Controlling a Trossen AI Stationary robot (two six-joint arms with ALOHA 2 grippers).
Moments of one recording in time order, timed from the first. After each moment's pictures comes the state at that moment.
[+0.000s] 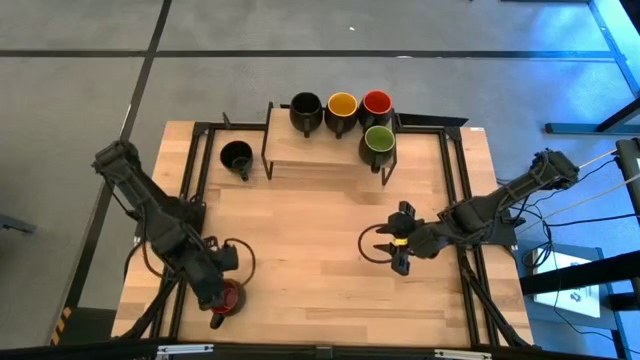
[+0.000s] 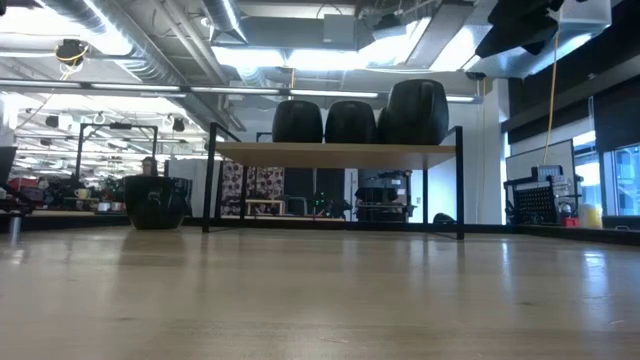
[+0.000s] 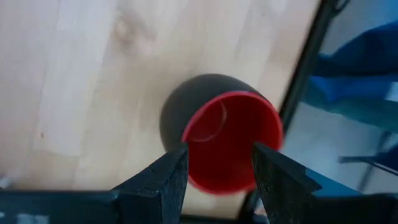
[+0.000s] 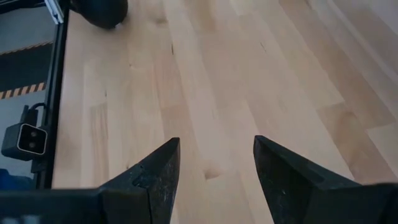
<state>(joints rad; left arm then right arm) -0.81 1.27 1.08 -1.01 0.00 -1.18 0.50 1.20 0.95 -0.56 0.39 0.63</state>
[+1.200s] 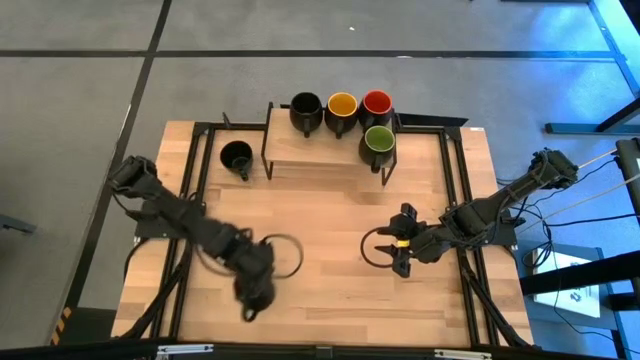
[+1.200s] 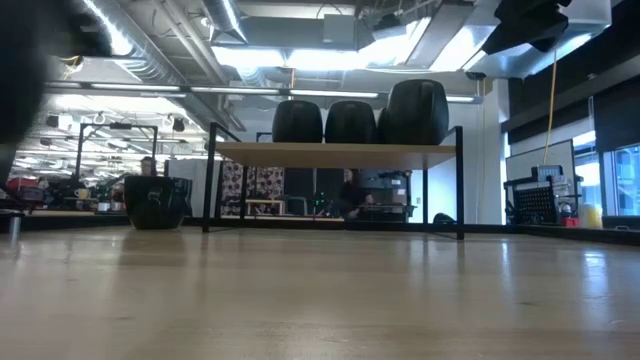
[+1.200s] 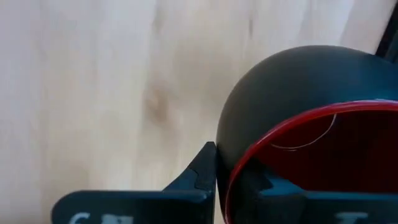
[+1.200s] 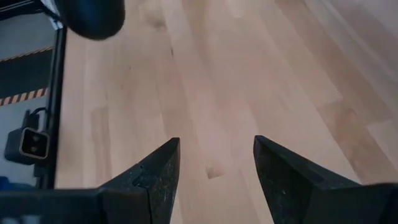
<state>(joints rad) -0.57 1.54 1.19 -1.03 0.02 -0.80 0.54 1.20 0.95 -0.57 0.43 0.68</state>
